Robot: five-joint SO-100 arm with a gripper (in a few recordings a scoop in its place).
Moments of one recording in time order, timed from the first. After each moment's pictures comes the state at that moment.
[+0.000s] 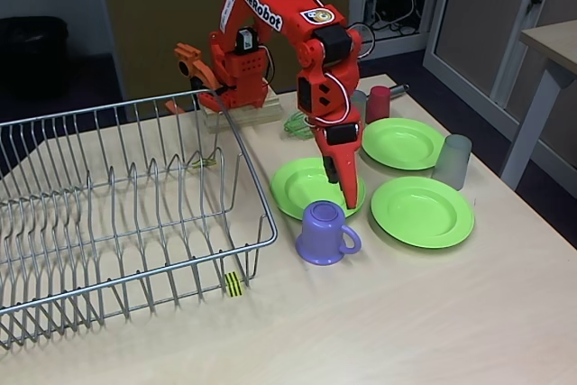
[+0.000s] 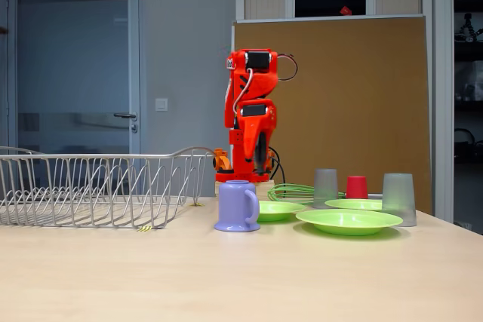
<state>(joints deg) -14.6 71.1 80.3 72.4 14.3</state>
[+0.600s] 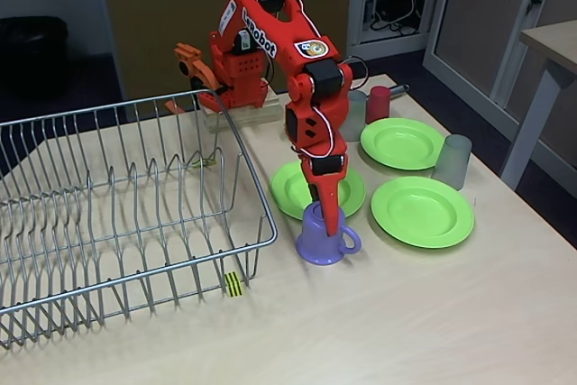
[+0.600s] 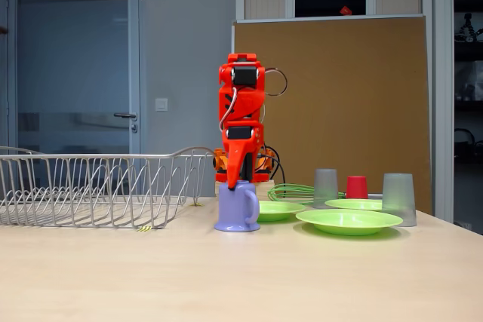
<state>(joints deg) -9.8 60.3 74.3 73.4 11.3</state>
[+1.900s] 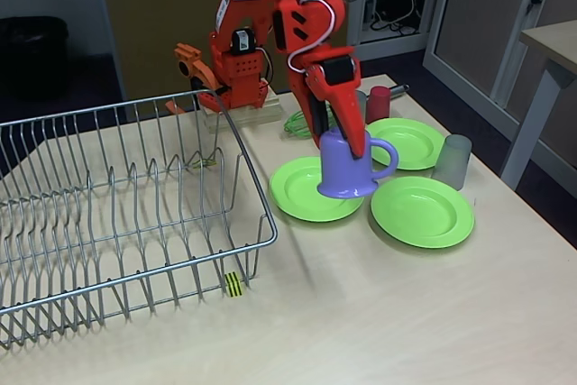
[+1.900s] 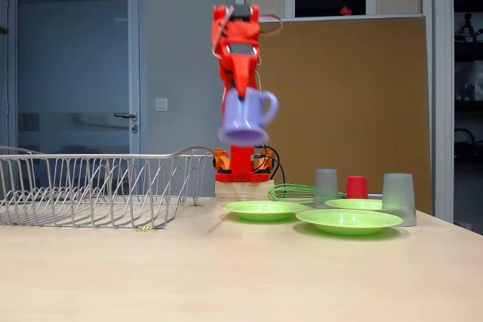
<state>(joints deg) -5.4 71.0 44.8 89.8 -14.9</state>
